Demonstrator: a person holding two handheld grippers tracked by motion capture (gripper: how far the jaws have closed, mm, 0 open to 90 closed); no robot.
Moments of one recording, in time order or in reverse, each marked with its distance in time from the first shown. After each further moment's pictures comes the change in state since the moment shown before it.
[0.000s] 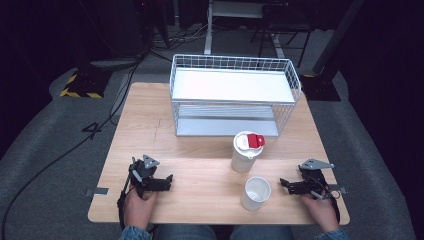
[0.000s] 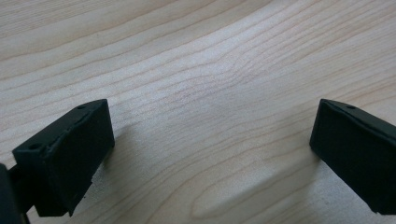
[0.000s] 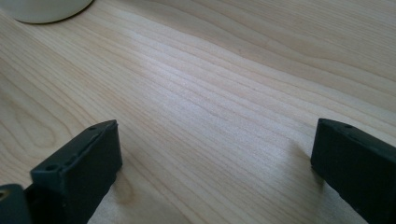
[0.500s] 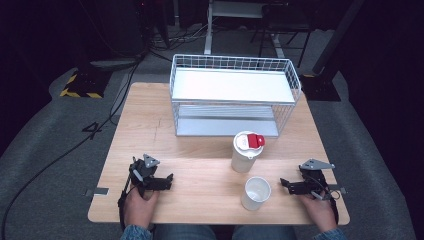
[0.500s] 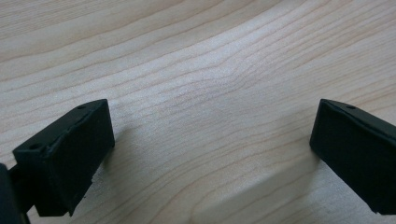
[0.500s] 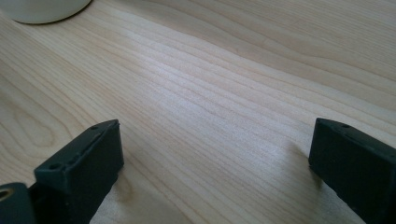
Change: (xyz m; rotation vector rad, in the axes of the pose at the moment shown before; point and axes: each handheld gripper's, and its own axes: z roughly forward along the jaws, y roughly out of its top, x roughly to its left) left arm -0.001 0.001 0.001 -0.001 0.010 -0.008; right arm 0.000 -0.001 -0.001 0.000 -0.008 0.006
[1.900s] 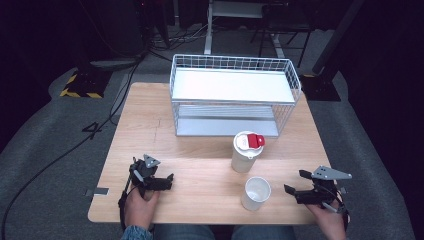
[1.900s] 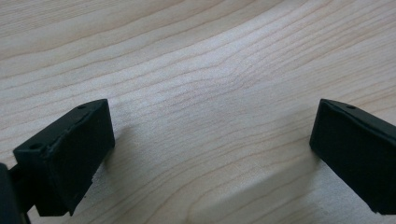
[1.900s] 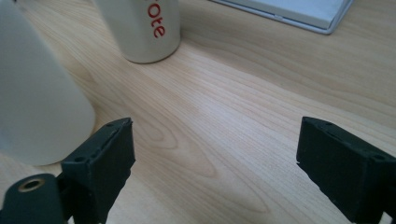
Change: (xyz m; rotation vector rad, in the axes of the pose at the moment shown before) left arm -0.002 0.000 0.000 0.000 0.009 -0.015; right arm 0.023 0.001 -0.055 -0.132 0.130 -0.021
